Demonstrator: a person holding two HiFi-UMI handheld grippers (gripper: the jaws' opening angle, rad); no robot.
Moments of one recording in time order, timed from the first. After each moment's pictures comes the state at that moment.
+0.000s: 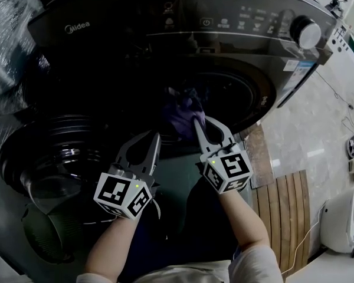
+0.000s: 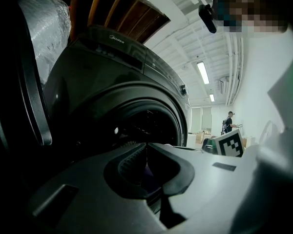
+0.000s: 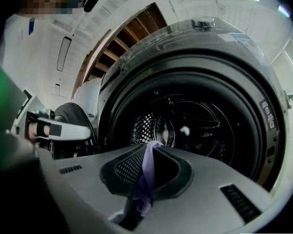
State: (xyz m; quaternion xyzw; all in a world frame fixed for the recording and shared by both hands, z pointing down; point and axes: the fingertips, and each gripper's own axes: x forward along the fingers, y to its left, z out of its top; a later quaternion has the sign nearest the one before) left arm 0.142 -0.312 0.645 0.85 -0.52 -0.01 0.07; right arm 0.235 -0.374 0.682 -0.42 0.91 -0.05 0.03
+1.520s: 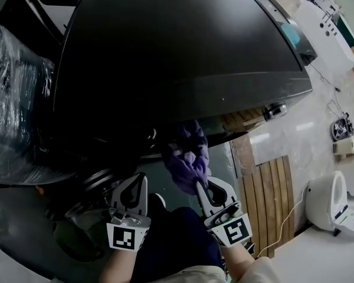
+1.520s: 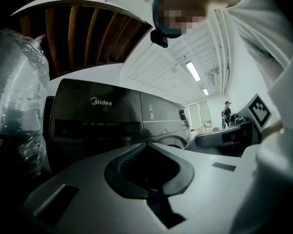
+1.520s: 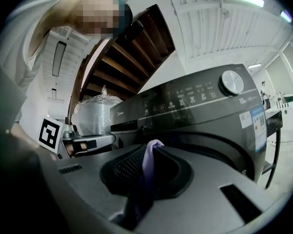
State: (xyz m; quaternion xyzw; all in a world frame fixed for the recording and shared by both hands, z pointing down) left arm 0.112 -0.299 0.495 0.85 -0.52 0.04 -0.03; right arm 0.244 -0.292 0.507 -0.42 0.90 -0.07 0.02
